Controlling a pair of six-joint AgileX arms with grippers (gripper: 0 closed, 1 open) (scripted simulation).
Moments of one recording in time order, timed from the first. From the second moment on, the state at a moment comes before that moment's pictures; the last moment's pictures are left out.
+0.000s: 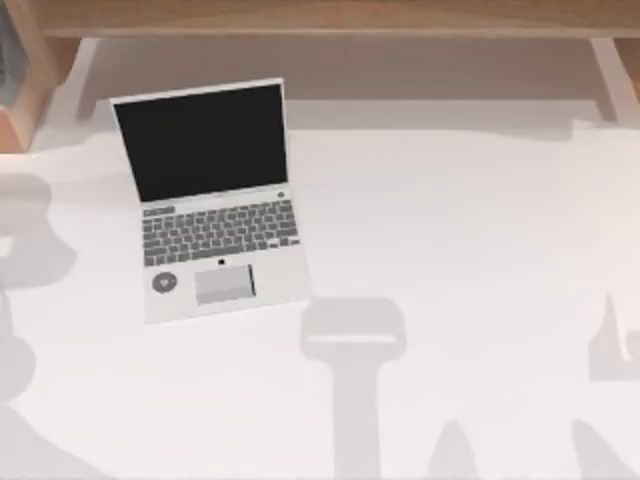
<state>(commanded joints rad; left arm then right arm) 0.50 2.11 0.78 1.21 0.54 0.06 0.00 0.00 0.00 0.00 0.00 0.00</state>
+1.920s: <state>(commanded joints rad) 0.49 2.07 0.78 1.18 0.53 0.07 0.00 0.00 0.00 0.00 0.00 0.00</state>
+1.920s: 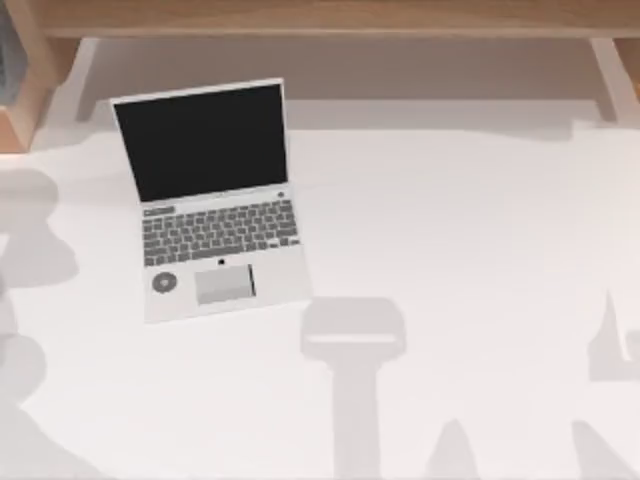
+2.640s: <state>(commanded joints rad) 0.06 1.70 0.69 1.14 -0.04 0.00 0.00 0.00 0.00 0.00 0.00 0.00</state>
